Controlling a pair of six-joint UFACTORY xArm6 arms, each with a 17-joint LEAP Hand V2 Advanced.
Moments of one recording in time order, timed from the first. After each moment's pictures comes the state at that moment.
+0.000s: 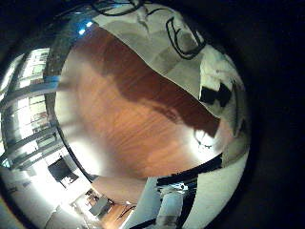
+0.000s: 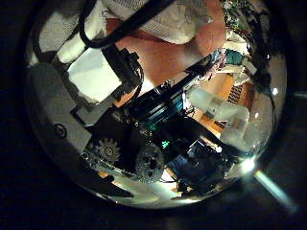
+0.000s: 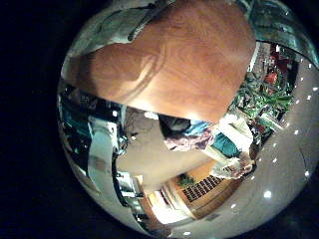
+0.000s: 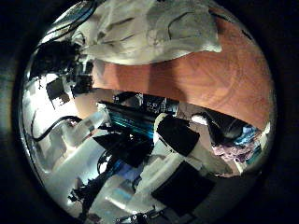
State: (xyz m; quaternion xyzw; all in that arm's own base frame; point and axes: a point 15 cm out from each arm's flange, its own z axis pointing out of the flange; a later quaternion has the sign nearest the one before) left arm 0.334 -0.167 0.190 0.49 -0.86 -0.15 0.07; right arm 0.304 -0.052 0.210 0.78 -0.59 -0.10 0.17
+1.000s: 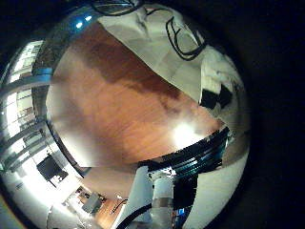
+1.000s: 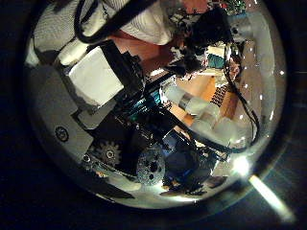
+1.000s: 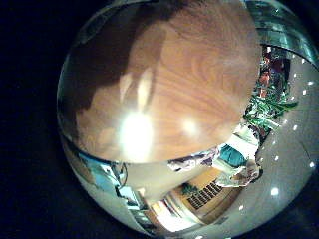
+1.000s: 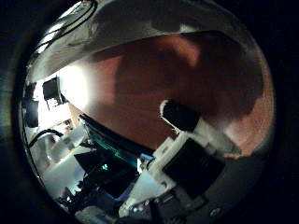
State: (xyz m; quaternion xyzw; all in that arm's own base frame) left arm 0.346 -0.159 0.253 0.51 -0.84 -0.13 0.15; right arm 0.340 -0.049 0.122 0.77 -0.62 -0.01 0.12
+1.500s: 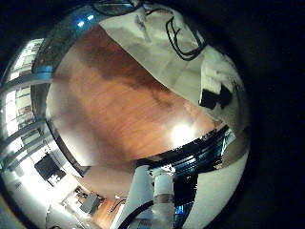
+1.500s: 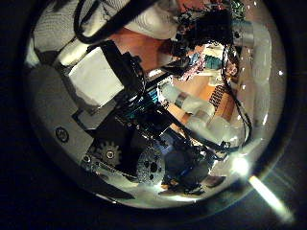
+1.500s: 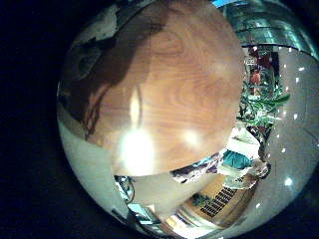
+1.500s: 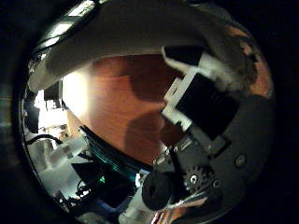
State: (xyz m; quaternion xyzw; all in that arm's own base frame) left arm 0.345 -0.145 0.268 0.51 -0.83 -0.13 0.17; right arm 0.359 -0.050 0.184 0.77 -0.63 0.06 0.07
